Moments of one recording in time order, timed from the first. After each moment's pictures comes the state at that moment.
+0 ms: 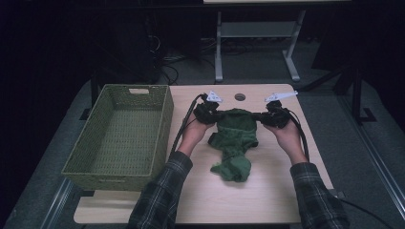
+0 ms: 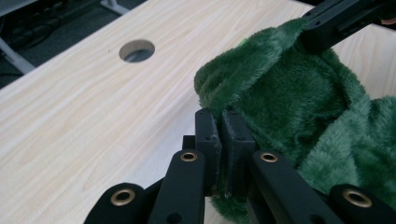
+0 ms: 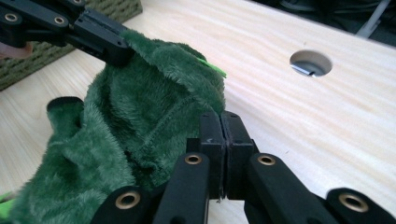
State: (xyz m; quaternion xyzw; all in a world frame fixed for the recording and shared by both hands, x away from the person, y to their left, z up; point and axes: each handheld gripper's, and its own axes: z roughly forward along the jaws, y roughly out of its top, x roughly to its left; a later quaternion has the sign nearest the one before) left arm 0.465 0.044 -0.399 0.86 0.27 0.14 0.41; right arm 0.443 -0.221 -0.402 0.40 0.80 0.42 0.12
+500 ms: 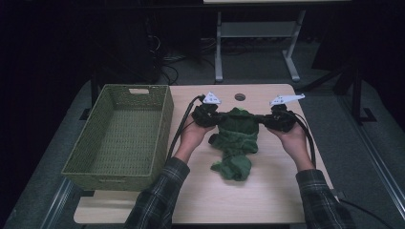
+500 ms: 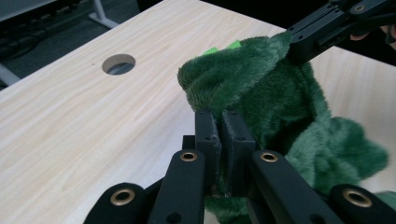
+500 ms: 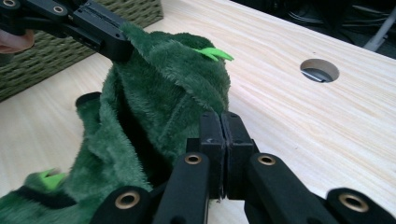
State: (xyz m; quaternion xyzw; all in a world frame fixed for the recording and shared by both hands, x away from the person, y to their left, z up) left arm 0.437 0.050 -0.384 0.85 0.26 0.12 0.45; right arm 0.419 -0.227 -0.390 0.37 0.81 0.44 0.13
